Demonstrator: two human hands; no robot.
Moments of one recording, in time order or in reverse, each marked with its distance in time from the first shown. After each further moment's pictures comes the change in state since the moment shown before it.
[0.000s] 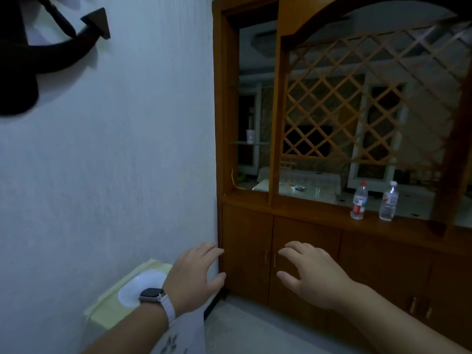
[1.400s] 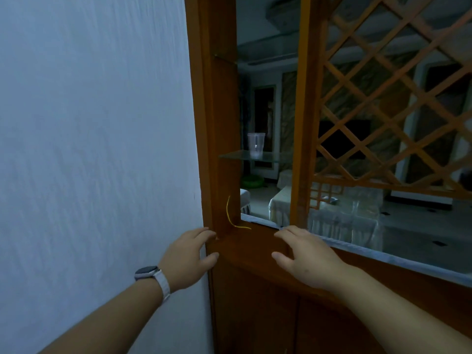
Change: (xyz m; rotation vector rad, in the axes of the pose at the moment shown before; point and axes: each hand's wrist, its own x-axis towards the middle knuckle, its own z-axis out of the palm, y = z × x) left_hand 0.518 -0.211 0.231 0.043 -0.046 -0.182; right_hand 0.571 0.272 0.062 0.172 0.057 -0.074
